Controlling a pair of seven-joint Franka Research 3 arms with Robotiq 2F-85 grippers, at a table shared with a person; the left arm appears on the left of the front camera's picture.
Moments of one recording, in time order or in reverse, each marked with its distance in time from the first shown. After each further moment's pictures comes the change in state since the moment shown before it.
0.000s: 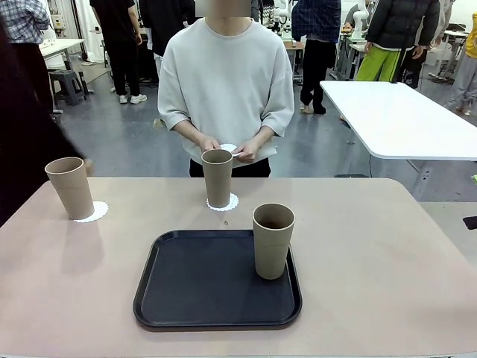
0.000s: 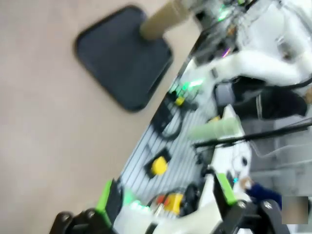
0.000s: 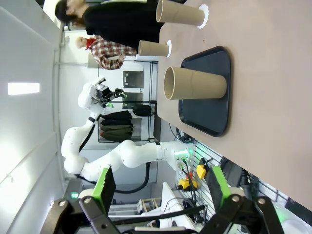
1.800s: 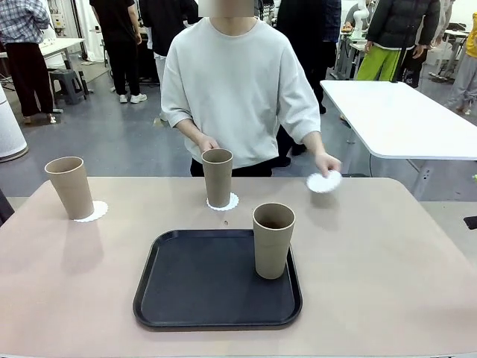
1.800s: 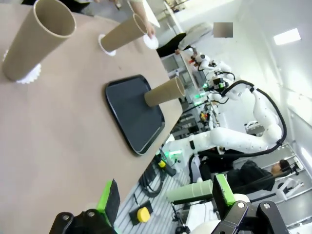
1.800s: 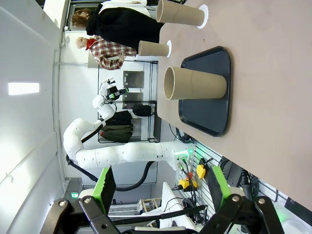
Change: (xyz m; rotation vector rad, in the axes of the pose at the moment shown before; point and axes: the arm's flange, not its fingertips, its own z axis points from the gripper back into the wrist) left arm -0.080 0.083 0.070 -0.129 -0.396 0.173; right arm 0.000 0.000 0.000 0.000 0.000 0.000
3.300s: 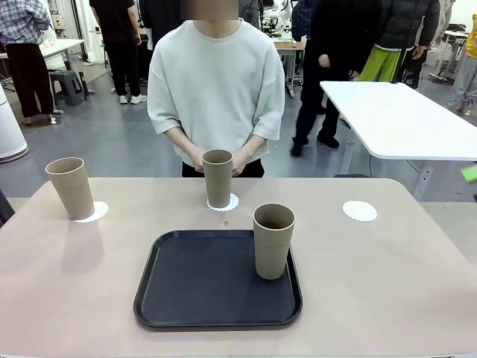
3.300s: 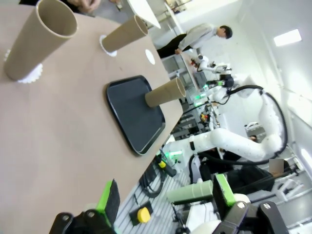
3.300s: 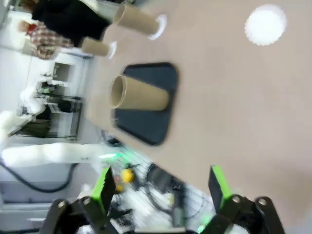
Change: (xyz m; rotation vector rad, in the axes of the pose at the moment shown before) left arm -0.001 0.000 0.002 0.002 -0.004 0.002; right arm 0.028 0.076 -0.005 -0.466 -0.011 0.312
